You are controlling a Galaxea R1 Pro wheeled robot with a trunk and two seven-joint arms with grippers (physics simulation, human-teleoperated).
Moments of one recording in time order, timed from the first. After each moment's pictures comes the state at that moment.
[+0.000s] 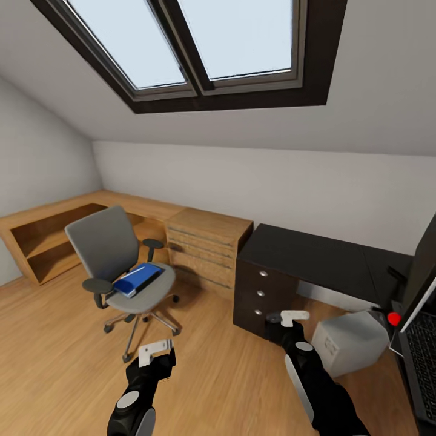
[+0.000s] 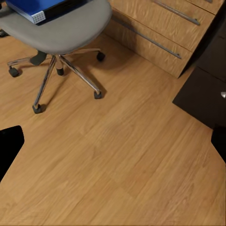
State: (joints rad) left arm -0.08 -0.08 -0.23 -1.44 0.26 0.38 0.47; right arm -0.39 0.07 0.06 -1.08 0.01 0.37 -0.14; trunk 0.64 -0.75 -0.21
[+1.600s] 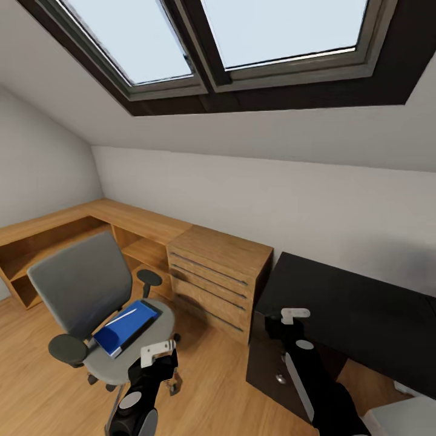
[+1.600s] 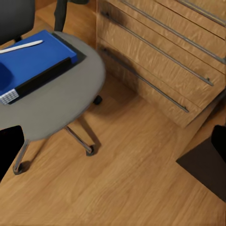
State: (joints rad) left arm -0.08 -0.09 -0.24 -1.43 0.26 0.38 0.47; right arm -0.39 0.07 0.06 -1.10 0.01 0.37 -0.14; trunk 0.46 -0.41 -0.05
